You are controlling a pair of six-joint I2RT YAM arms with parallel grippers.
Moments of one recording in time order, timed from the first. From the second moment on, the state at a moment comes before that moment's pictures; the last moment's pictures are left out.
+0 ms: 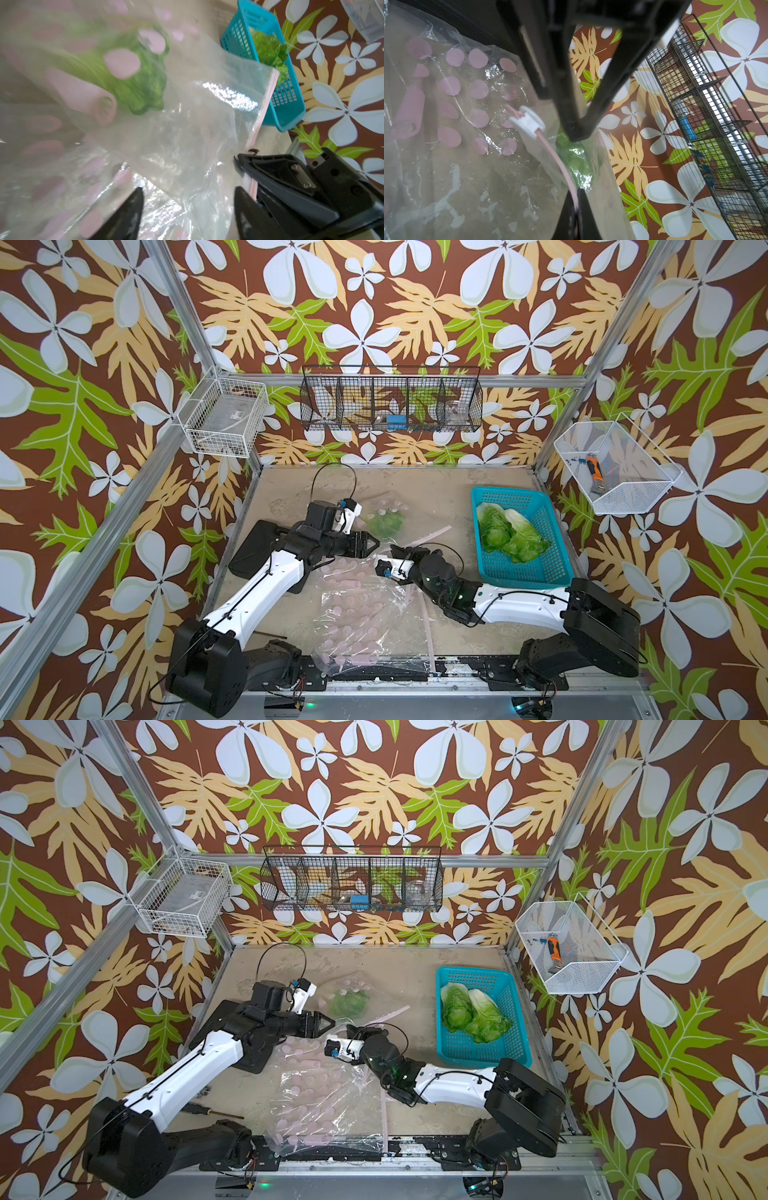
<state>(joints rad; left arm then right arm) -0.36 1.19 0.92 -0.44 0.43 -0.32 1.00 1.46 0.66 0.54 0.34 -0.83</state>
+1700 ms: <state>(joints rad) -0.59 0.88 0.63 -0.18 0.32 0.52 0.83 1.29 0.66 0.33 -0.18 -0.43</state>
